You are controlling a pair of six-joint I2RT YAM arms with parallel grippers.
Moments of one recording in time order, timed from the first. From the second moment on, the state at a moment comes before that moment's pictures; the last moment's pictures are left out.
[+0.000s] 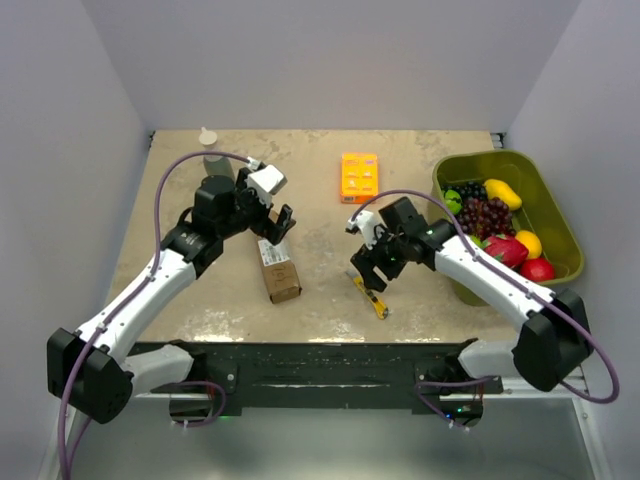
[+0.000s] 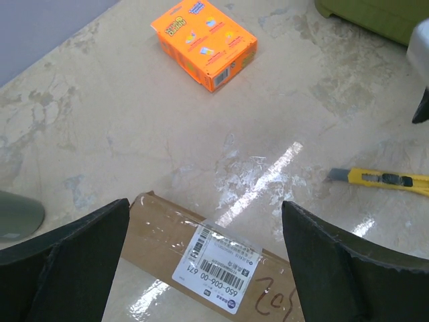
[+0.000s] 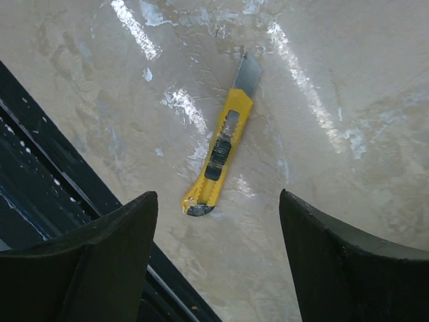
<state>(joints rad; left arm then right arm) -0.45 1.15 0.95 -0.18 0.28 0.18 0.58 1.31 1.01 -0.76 -0.26 -0.28</state>
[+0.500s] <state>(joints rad) -0.45 1.18 1.04 -0.20 0.17 0.20 0.75 1.54 0.96 -0.68 -0.06 -0.02</state>
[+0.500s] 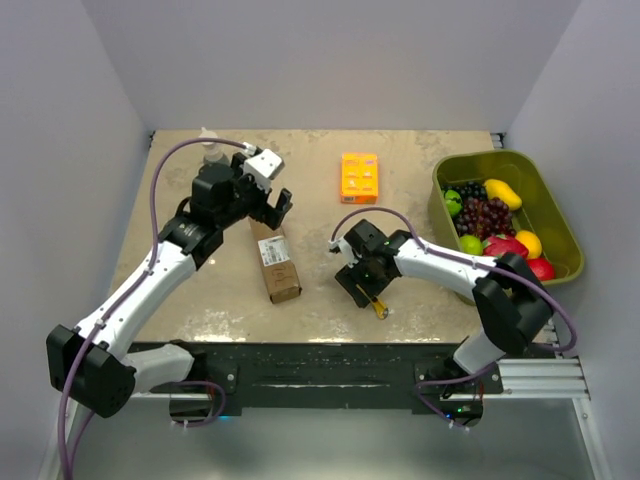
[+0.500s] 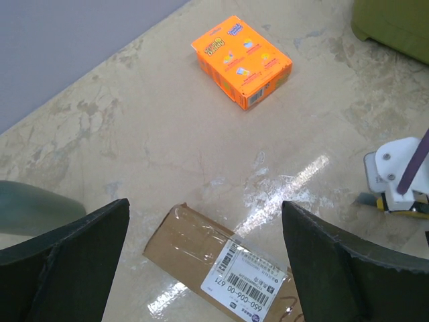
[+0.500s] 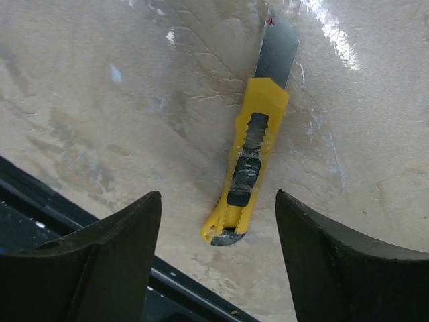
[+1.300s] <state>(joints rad) -0.38 1.18 1.12 -0.17 0.22 0.20 0.76 1.64 1.09 -0.71 0.05 -0.13</state>
